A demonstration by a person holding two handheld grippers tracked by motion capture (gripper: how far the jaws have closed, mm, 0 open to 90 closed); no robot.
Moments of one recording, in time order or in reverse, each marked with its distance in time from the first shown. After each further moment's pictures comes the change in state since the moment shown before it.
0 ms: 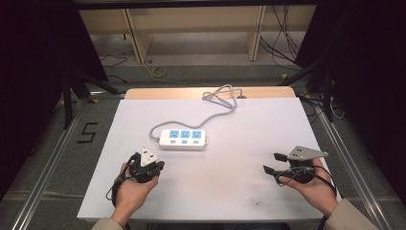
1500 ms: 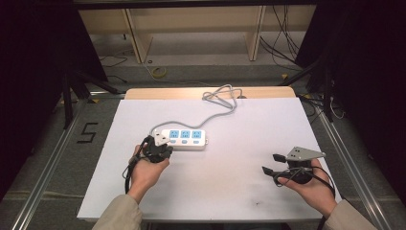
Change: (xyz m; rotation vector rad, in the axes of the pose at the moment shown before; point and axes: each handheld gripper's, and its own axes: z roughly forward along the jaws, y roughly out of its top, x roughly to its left) left arm 0.006 0.041 0.044 0.012 0.017 0.004; right arm 0.002 -0.001 0.003 0.013 0.000 -0.006
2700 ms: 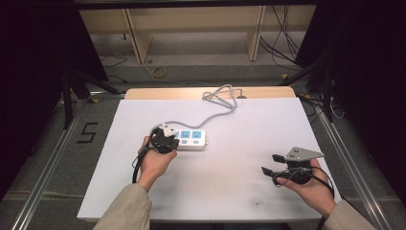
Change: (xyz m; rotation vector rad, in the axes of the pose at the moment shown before) left arm -0.002 0.023 0.024 -0.001 0.000 0.017; right arm 0.001 -0.001 0.003 0.011 -0.001 -0.002
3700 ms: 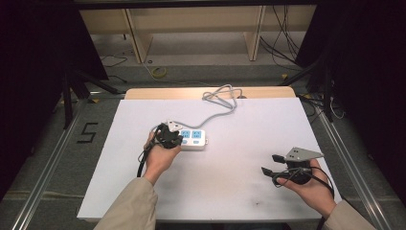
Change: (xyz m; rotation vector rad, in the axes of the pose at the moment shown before) left arm 0.000 0.010 0.020 0.004 -0.002 -0.008; right arm 0.000 0.000 0.000 0.003 0.001 0.001
